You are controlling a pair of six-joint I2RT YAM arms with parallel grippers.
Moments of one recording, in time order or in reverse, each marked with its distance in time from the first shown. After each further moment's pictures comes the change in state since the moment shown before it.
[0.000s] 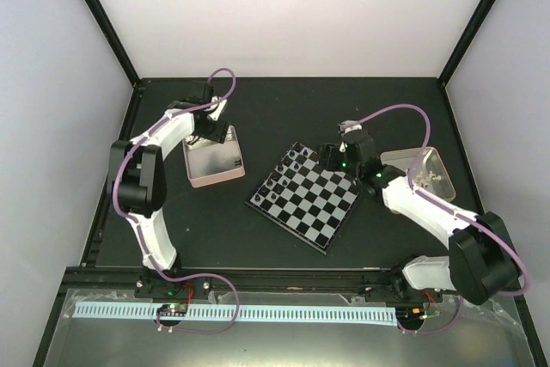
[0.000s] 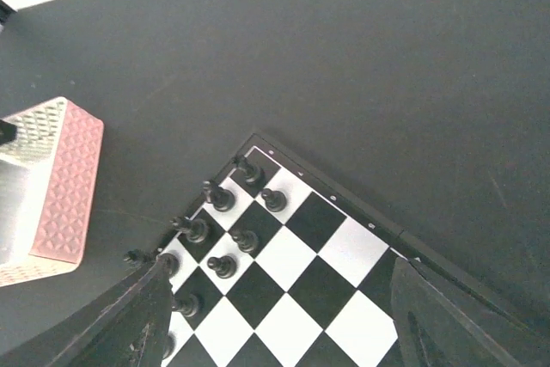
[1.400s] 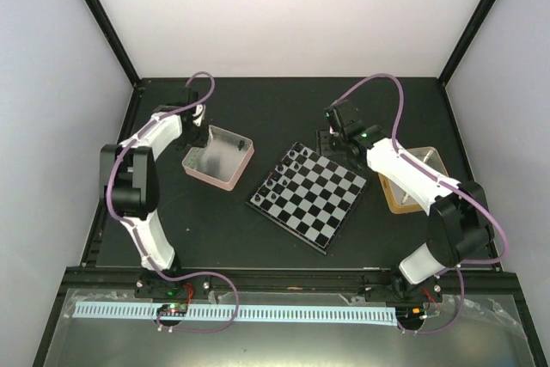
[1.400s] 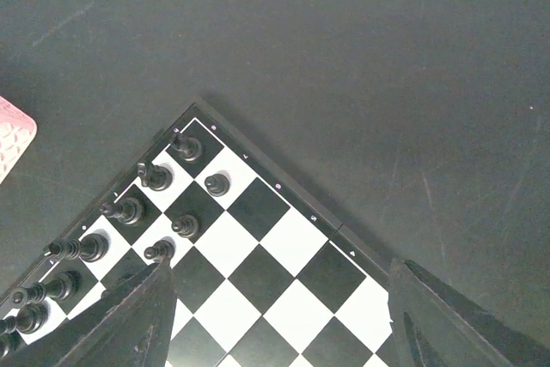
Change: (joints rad) left arm 0.105 0.023 -0.043 -0.068 -0.111 -0.109; right arm -0.006 0.269 0.459 -0.526 0.079 -0.139
